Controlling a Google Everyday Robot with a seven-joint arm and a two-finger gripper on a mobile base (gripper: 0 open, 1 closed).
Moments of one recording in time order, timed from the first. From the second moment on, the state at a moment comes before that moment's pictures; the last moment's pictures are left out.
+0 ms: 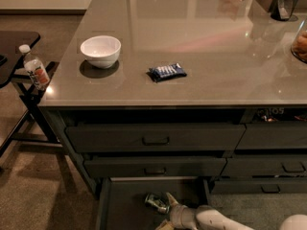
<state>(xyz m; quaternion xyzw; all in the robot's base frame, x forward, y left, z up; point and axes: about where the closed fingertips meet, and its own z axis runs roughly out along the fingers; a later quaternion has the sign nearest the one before) 0.463 -0.051 0.163 -0.50 0.74 0.23 0.39</state>
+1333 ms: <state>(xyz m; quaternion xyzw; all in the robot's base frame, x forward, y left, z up) 0.485 -0.033 0.159 -0.48 0.74 0.21 0.42</state>
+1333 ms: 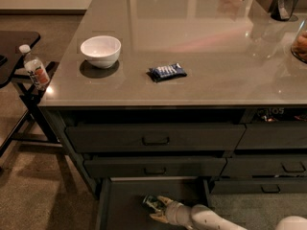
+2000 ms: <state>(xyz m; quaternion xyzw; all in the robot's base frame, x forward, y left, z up) 0.485 -0.033 0.159 -0.48 0.74 0.21 0.42</state>
